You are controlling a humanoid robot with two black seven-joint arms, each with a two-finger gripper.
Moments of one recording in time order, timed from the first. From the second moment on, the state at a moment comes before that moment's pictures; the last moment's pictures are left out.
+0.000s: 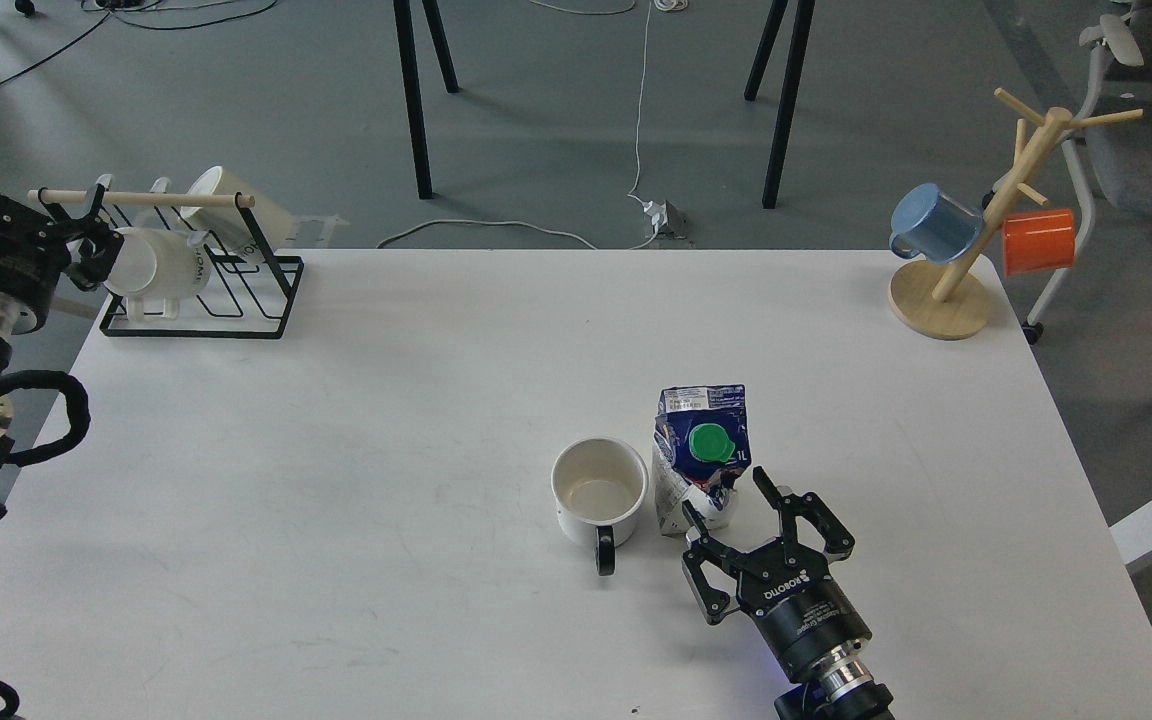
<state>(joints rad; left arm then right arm) -0.63 0.50 -0.90 -0.49 -0.11 -0.49 -0.33 -0.19 -0.07 0.91 1.29 0.15 0.49 0.17</state>
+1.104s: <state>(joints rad) -0.66 0.46 -0.90 -0.48 -0.12 -0.49 -0.34 0.03 -0.52 1.35 1.35 0.15 0.49 0.19</state>
